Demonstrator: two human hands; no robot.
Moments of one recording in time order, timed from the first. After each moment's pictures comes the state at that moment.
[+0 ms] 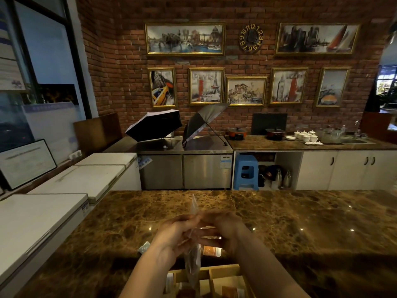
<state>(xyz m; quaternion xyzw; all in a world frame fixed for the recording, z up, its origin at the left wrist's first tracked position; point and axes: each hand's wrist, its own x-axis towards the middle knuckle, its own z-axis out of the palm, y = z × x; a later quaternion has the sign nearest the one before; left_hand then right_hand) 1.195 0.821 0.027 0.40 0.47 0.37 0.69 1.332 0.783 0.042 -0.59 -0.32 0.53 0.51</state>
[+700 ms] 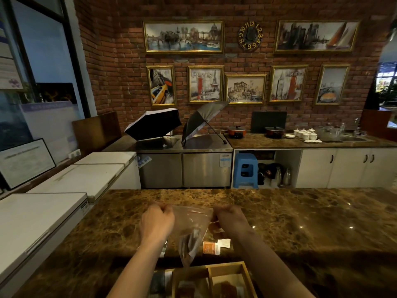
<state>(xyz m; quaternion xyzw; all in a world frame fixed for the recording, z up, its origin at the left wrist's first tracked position) 1.184 0.853 0.030 0.59 0.66 0.38 0.26 1.349 0.793 0.030 -0.67 -0.37 0.42 0.49</state>
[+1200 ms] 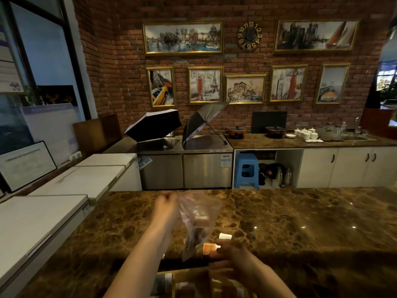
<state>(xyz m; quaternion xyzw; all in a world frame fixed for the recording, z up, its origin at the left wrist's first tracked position) 1.199 0.845 0.051 0.49 0.50 0.46 0.55 1.378 0.780 -0.054 -0.59 -0.29 0.61 0.43</state>
